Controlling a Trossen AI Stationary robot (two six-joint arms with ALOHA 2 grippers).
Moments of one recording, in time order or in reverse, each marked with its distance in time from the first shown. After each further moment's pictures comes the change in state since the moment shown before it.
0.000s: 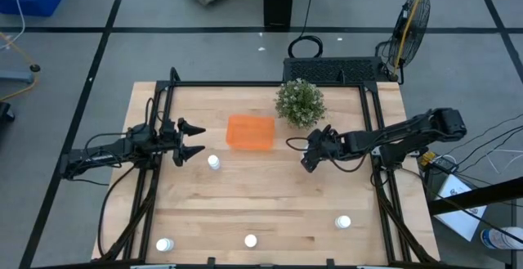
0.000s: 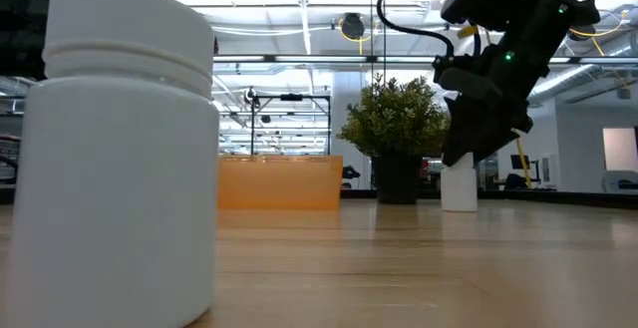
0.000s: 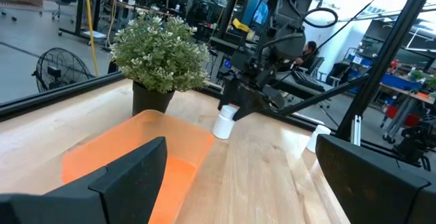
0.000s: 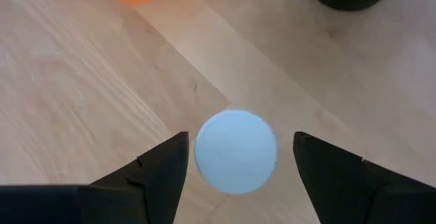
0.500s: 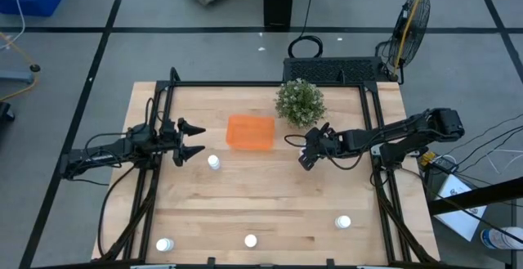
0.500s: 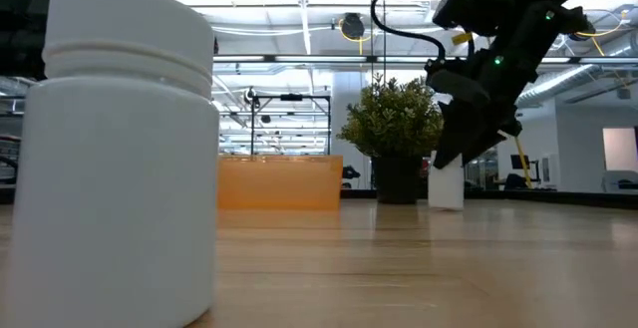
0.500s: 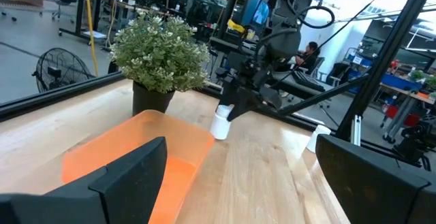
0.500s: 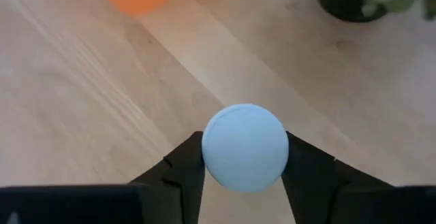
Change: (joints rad) left arm 0.000 0.000 0.000 0.000 0.000 0.000; right arm -0.034 0.020 0.000 0.083 -0.025 -0.037
